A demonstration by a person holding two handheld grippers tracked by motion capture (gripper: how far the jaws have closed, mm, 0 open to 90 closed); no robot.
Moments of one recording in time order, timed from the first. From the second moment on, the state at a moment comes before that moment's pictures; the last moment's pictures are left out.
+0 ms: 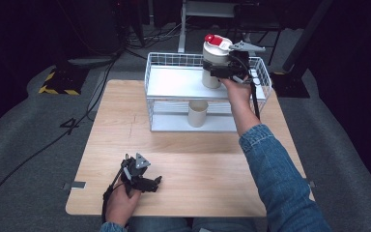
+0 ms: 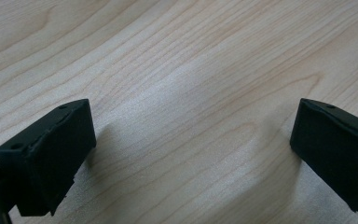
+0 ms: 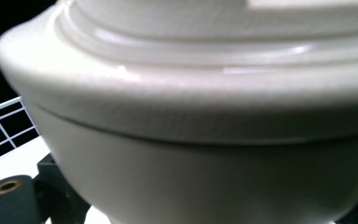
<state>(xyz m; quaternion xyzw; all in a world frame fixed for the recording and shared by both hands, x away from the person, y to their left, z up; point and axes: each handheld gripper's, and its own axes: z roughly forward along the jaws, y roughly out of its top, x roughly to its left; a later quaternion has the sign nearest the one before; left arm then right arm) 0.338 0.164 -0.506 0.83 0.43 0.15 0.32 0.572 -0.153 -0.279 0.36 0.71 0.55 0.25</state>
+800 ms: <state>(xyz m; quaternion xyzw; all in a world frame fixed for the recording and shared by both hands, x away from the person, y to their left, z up) 0.338 0.164 -0.506 0.83 0.43 0.15 0.32 0.548 -0.170 -0.266 0.34 0.71 0.55 0.27</state>
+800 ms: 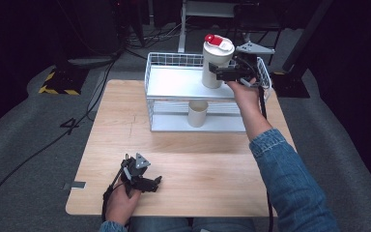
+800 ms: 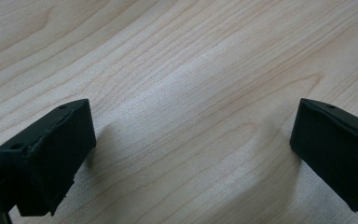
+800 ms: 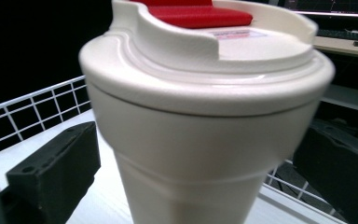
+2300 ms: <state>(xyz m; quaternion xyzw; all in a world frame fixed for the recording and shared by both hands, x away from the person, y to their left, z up) 0.339 0.163 -0.506 0.83 0.43 0.15 0.32 0.396 -0.289 -0.300 0.28 0.75 0.55 0.22</state>
